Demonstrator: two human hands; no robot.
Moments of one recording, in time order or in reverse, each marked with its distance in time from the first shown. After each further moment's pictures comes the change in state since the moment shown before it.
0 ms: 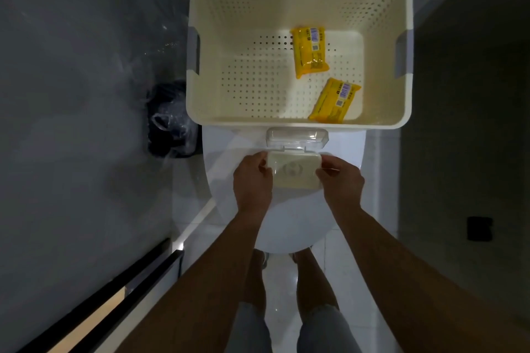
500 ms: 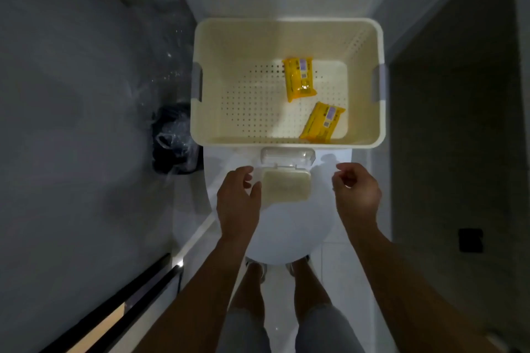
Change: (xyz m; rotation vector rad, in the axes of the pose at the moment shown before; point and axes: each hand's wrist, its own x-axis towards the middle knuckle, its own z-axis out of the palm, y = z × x) left_hand -0.031 0.027 -0.050 -0.051 0.096 0.032; right_hand -0.024 -0.033 -0.055 0.105 0.183 0.007
